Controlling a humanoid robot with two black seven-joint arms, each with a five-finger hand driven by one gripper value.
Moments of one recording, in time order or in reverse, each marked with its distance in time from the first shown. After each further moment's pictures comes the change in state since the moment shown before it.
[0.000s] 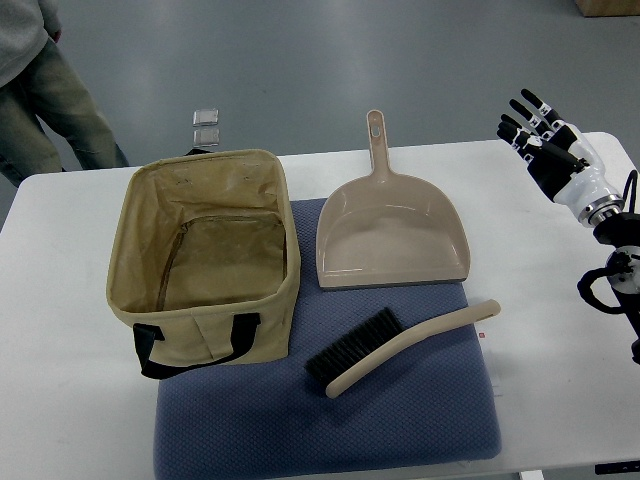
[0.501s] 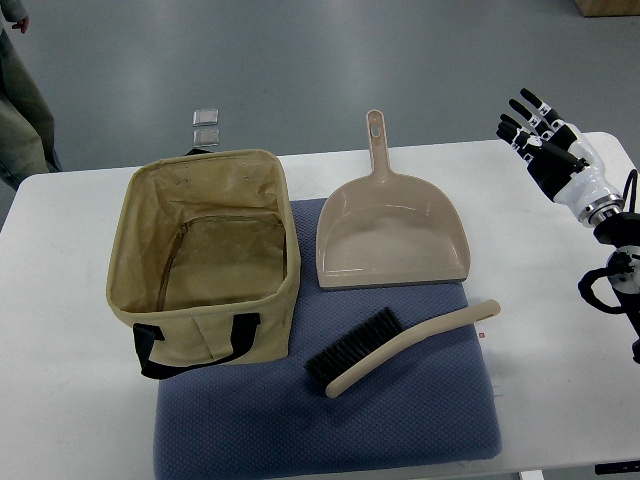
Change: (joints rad) left arm 0.000 0.000 -0.002 0.004 -0.002 0.000 0.000; right arm 0.000 -0.003 -0.001 0.000 0.000 0.007 -0.001
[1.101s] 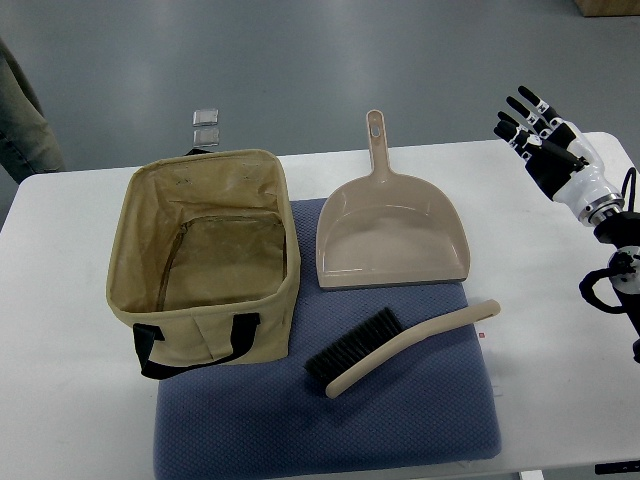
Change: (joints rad) left arm 0.000 0.000 0.002 -0.001 0.000 0.000 0.000; right arm 0.000 0.000 0.002 0.000 0.005 0.032 0.009
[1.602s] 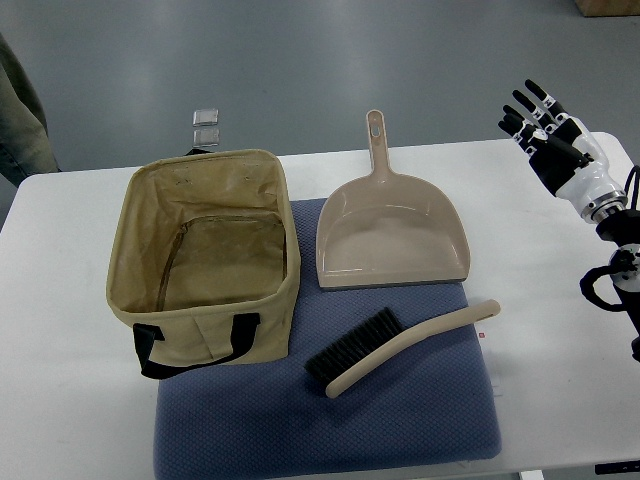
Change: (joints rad) left arm 0.000 0.000 0.000 0.000 0.000 0.000 0.000; right arm -0.001 0.010 0.029 0.000 0.003 0.005 0.001
